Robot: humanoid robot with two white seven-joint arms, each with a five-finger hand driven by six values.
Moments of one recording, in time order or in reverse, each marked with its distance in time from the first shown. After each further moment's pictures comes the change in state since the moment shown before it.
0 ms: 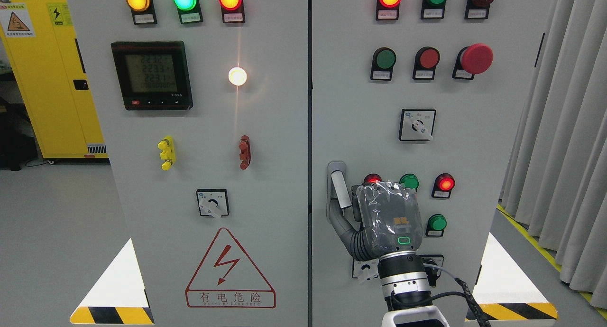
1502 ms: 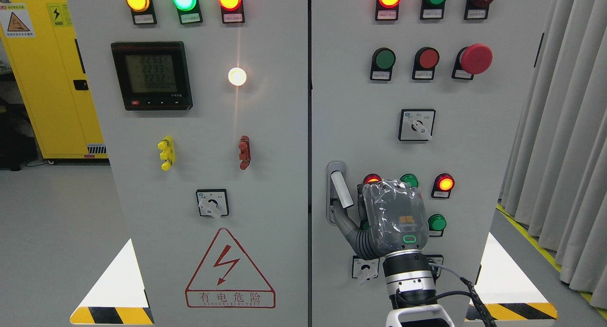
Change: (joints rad) left arm 0.000 0.000 0.000 0.000 0.000 0.000 0.000; right arm 0.000 0.000 -0.017 -0.004 -0.002 0.000 -0.002
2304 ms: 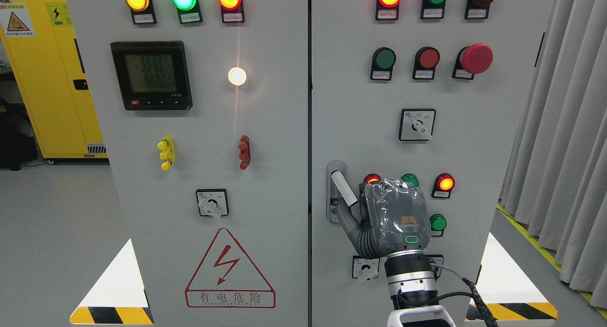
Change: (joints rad) left arm 0.000 0.000 0.000 0.000 0.000 0.000 0.000; right arm 0.004 0.001 -0.004 -0.008 -0.001 0.000 0.000
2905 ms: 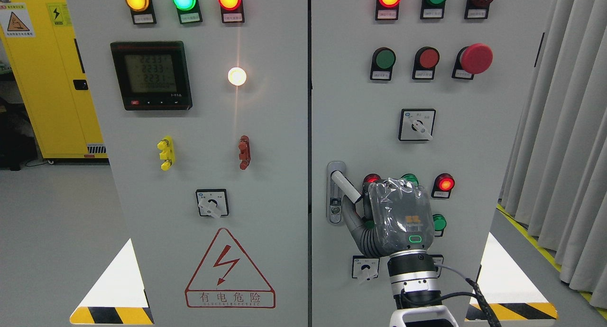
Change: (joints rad) left arm 0.000 0.000 0.000 0.000 0.000 0.000 0.000; right arm 0.001 -0.001 -0.012 -0.004 -0.001 -0.003 -0.003
